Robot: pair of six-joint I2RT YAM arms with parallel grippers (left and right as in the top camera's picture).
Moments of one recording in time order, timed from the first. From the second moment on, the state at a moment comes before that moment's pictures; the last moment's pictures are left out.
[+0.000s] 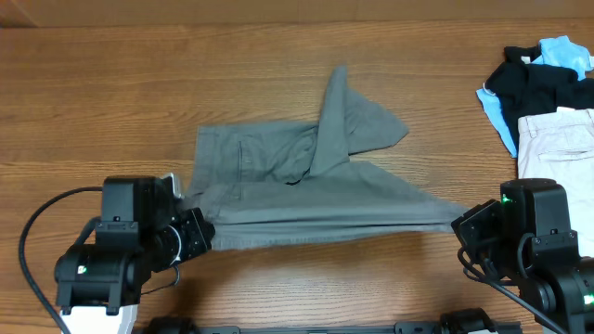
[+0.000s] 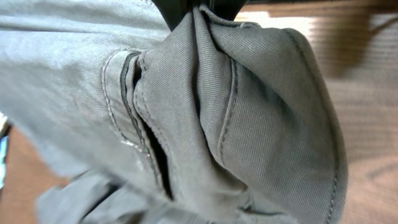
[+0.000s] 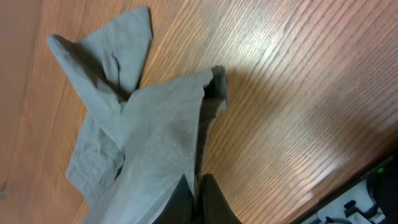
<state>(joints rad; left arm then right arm) -0.03 0.89 1.02 -1.26 0.33 -0.47 0.15 0.85 1.19 -1.42 0.00 1.14</state>
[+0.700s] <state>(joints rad) -0.05 0.89 1.20 -1.28 0.18 -0.59 0.15 0.85 1.20 -1.22 -0.04 1.08</state>
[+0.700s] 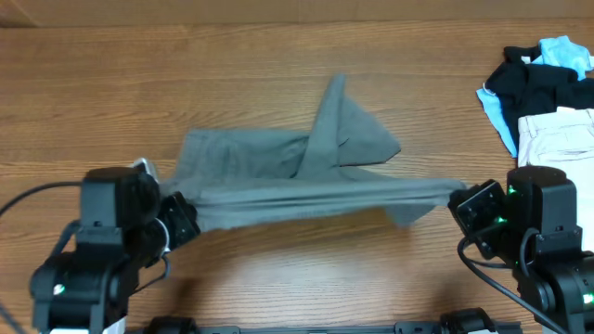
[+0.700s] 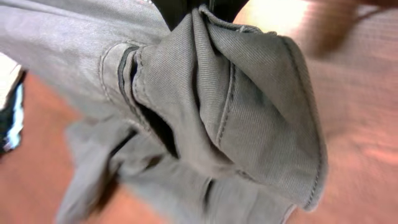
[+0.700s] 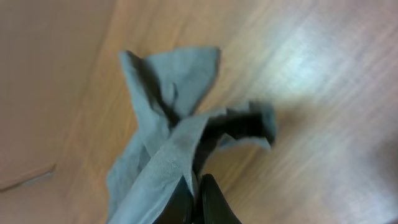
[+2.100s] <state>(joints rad) -0.05 1.00 1.96 -1.34 0.20 -0.54 0.15 0.86 1.74 -1.19 -0.01 0.89</state>
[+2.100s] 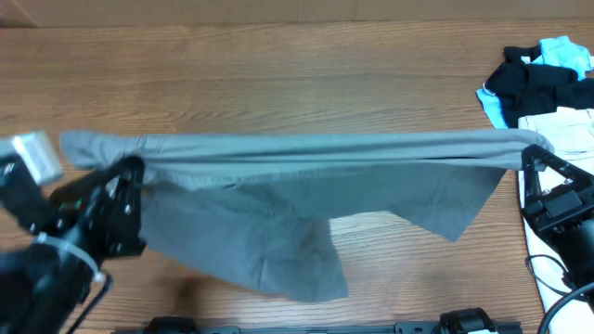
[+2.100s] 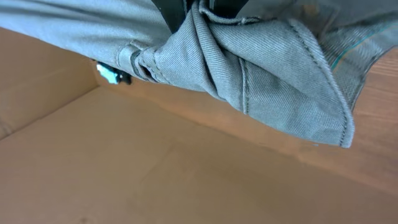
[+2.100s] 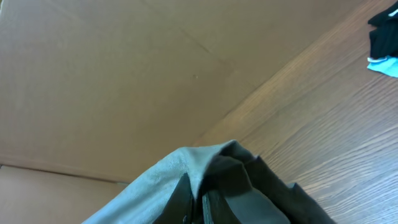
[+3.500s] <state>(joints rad) -0.03 2.07 1.97 -1.16 -0.38 -0.47 0.15 1.81 1.74 -0.92 -0.01 0.70</state>
